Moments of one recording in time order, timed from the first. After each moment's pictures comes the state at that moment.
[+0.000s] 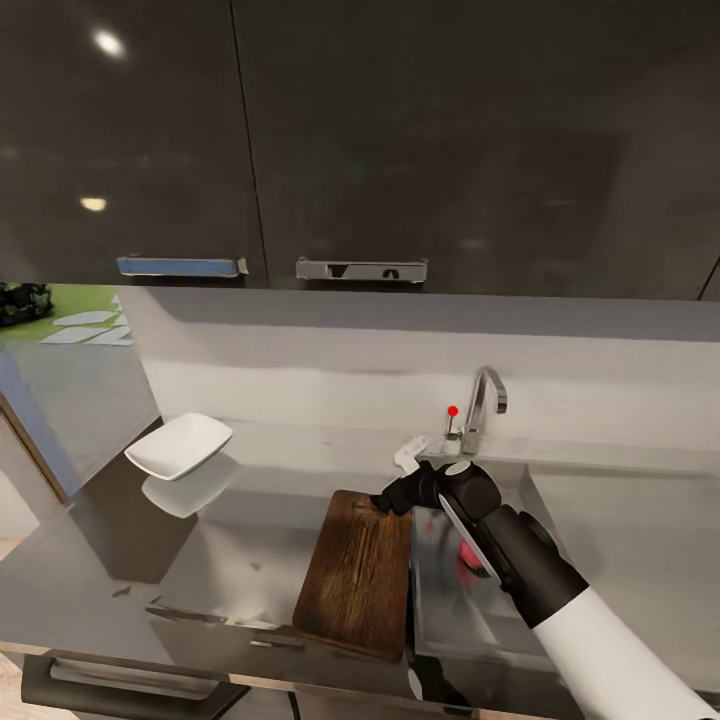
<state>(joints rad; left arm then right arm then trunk) 0.00 0.03 0.00 0.07 0.01 -0.21 0.00 -0.71 -0.06 0.49 -1.26 0.00 0.87 0.33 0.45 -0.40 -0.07</state>
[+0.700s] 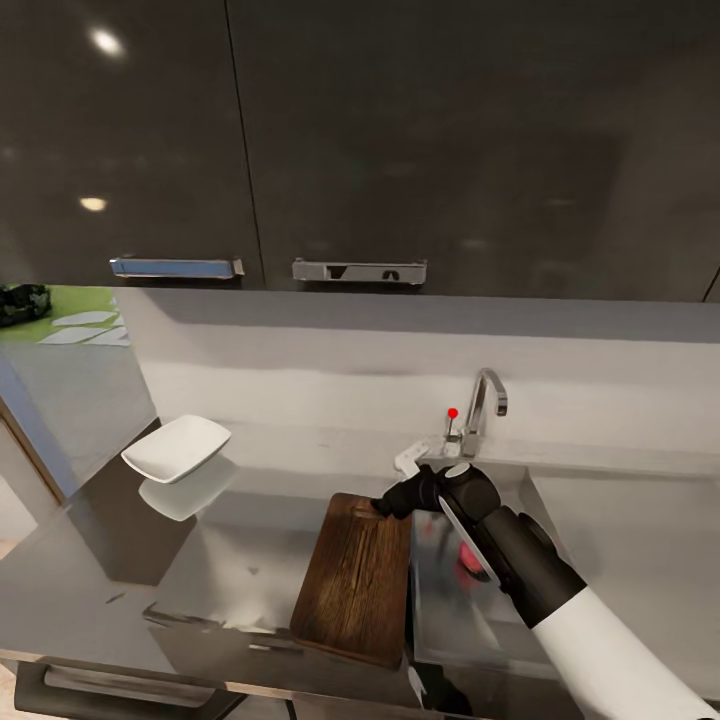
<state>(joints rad) 0.00 0.03 0.00 0.07 0.01 -0.21 0.00 -0.71 -0.05 0.49 -1.23 0.00 0.86 0.33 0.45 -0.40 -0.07</state>
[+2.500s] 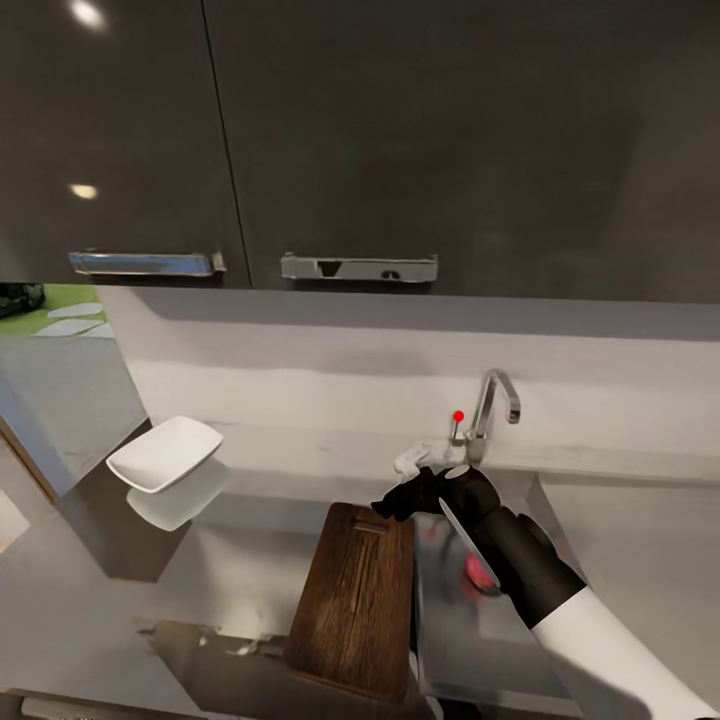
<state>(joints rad) 0.00 0.02 0.00 0.07 0.01 -0.20 0.00 -0.71 -0.05 0.49 -1.21 0.00 0.86 0.34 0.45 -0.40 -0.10</state>
